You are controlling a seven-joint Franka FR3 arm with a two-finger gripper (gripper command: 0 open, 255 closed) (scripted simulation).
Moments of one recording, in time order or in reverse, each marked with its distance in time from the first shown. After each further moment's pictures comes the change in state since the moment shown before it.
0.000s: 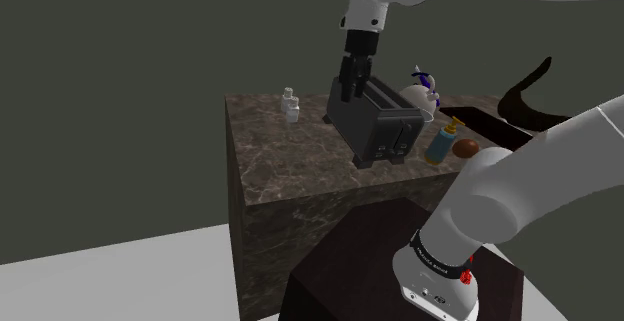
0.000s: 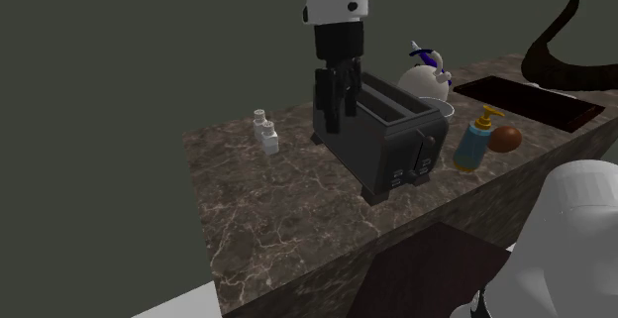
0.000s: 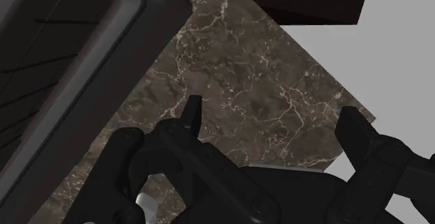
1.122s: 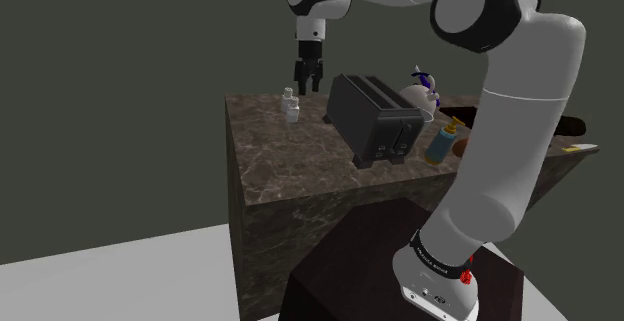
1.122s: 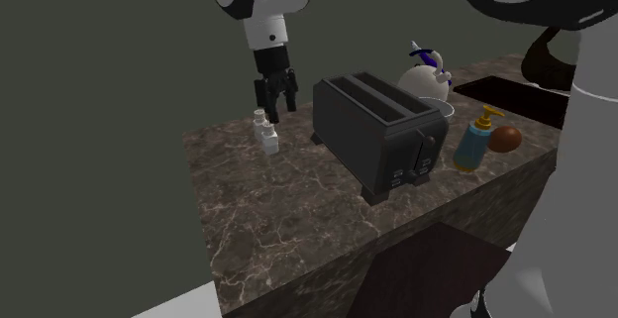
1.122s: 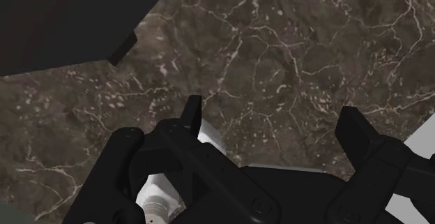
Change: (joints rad) arm -0.033 0.733 -0.067 0.614 0.046 0.024 -0.191
